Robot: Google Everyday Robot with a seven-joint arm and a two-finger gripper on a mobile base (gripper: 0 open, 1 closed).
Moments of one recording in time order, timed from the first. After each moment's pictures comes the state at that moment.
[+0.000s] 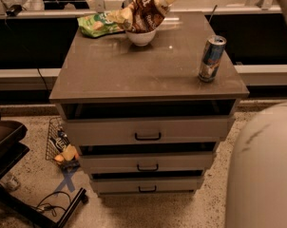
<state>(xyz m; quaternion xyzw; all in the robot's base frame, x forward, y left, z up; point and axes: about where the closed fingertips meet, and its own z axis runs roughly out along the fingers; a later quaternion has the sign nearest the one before) 0.792 -0.128 1.054 -0.41 0.77 -0.01 0.49</state>
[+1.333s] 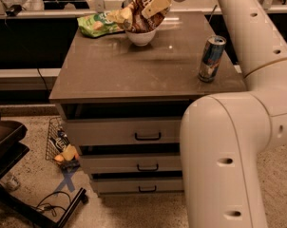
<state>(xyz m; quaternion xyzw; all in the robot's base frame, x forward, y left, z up) 0.874 -0.078 0.985 -0.41 0.76 0.04 0.49</state>
